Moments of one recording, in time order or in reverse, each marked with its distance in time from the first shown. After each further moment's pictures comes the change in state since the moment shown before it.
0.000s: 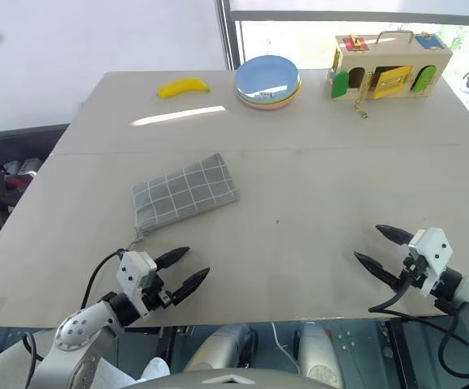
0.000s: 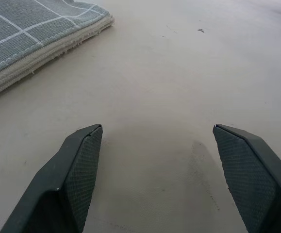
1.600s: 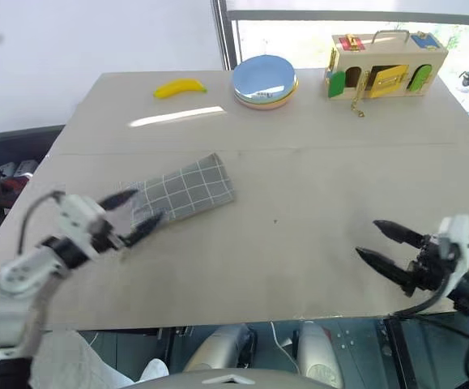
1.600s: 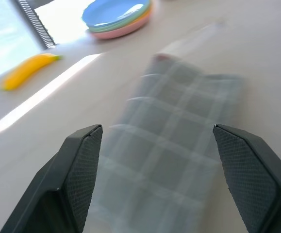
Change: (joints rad) left arm -0.338 0.339 0.349 0.253 -0.057 -0.046 -0.120; right arm 0.040 -0.119 -0.165 -0.274 0.544 0.437 0.016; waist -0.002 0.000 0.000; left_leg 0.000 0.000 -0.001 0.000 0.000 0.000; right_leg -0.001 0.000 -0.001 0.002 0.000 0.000
